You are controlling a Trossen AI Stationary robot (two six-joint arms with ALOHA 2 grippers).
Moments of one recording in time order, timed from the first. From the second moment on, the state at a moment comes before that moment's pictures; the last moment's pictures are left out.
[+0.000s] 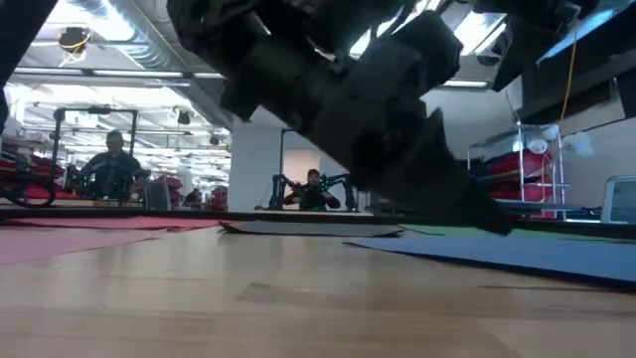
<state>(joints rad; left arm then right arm) -0.27 2.20 1.31 0.29 0.05 0.04 0.08 1.07 1.03 -1.03 0.22 0.24</state>
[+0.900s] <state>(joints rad) -0.32 2.02 1.35 -0.41 -0.01 0.19 0.08 1.07 1.03 -1.04 0.22 0.24</state>
